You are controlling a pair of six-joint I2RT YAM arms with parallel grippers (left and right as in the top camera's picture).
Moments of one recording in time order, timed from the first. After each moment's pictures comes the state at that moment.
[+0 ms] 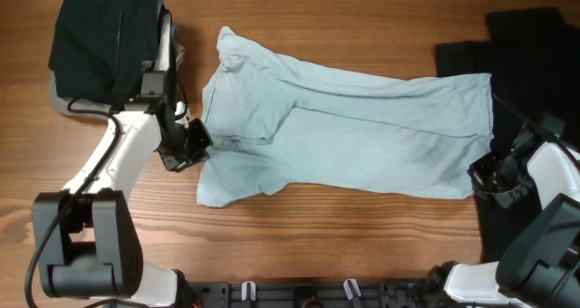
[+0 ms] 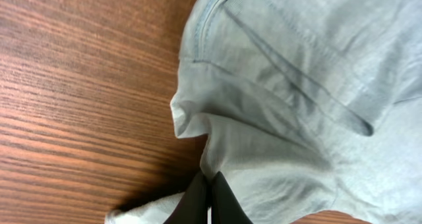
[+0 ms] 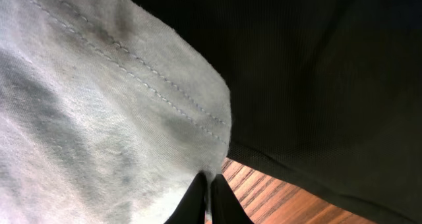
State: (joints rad) left arm 0.00 1.67 1.04 -0.89 0.27 -0.50; right arm -0.54 1.60 0.88 -0.86 -0.03 0.48
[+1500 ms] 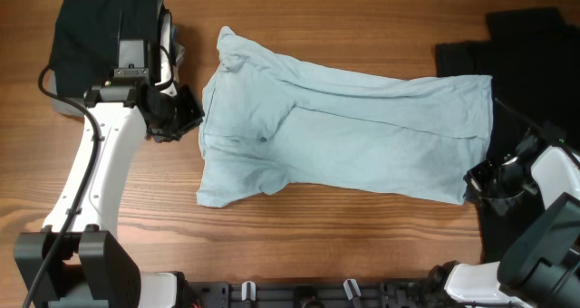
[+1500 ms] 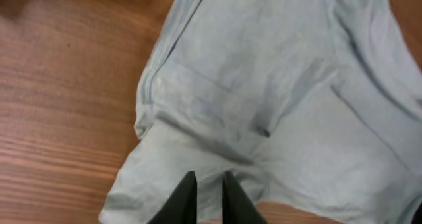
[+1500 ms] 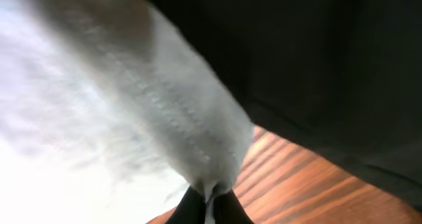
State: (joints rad) left arm 0.00 1.57 1.25 -0.98 0.27 -0.47; right arm -0.58 1.60 0.88 -0.94 -0.18 0.41
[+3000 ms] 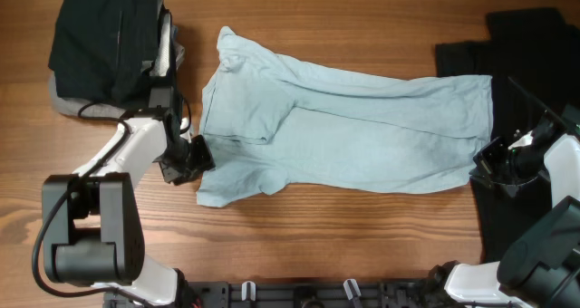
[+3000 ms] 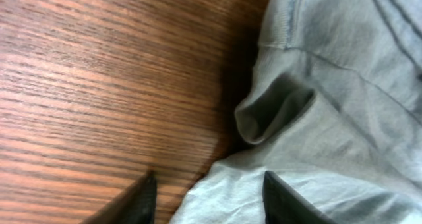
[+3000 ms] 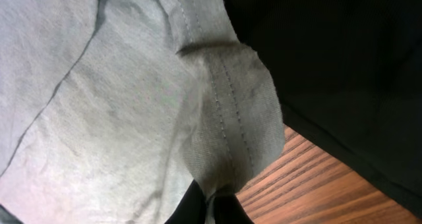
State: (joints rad) left arm 0.00 1.73 0.93 -0.81 0.20 -0.40; right arm -0.58 1.60 1.00 -0.99 -0.26 0.36
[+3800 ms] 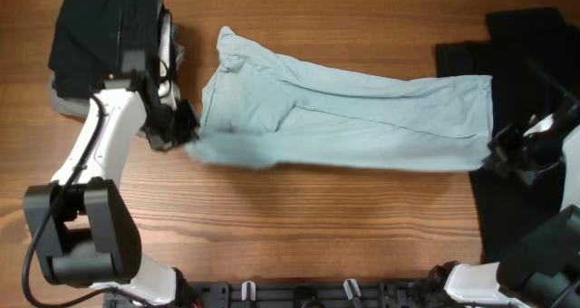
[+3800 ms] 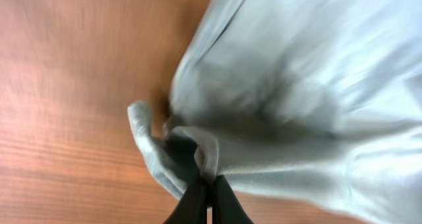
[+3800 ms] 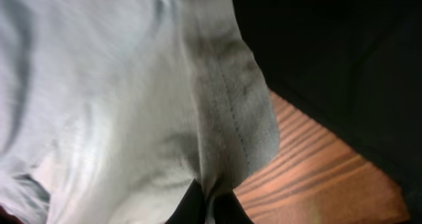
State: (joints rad) left arm 0.05 1.73 1.26 -1.01 0.28 -0.38; right arm -0.58 1.60 1.23 -1.19 -0.26 0.35
